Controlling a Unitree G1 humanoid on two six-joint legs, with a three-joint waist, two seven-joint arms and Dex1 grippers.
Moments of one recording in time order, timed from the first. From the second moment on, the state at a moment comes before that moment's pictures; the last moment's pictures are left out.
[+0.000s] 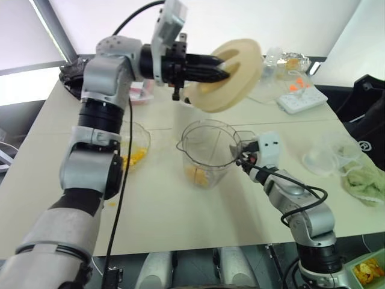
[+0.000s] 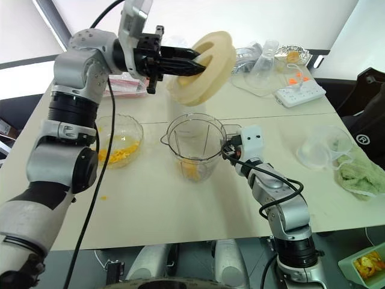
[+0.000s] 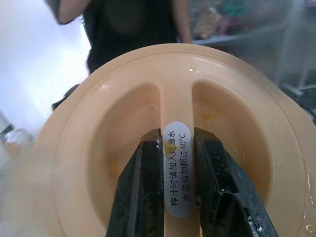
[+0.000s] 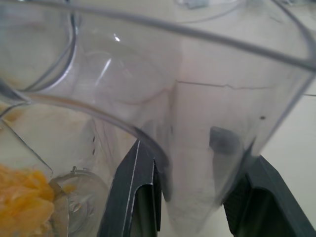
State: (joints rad) left arm -1.33 0.33 -0.05 0.55 -0.35 0.38 -1.50; right arm -0.19 -0.30 0.03 -0.44 0.35 0.74 0.11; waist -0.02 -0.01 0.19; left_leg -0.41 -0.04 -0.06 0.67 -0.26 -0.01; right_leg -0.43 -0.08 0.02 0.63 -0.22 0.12
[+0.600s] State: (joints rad) left arm -1.09 0.37 -0.24 0.41 -0.28 0.38 -1.52; right arm -0.20 -0.28 0.03 -0.43 0.30 0.73 0.14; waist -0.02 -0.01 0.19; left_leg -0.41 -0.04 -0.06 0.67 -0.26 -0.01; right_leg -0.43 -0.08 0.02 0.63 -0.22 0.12
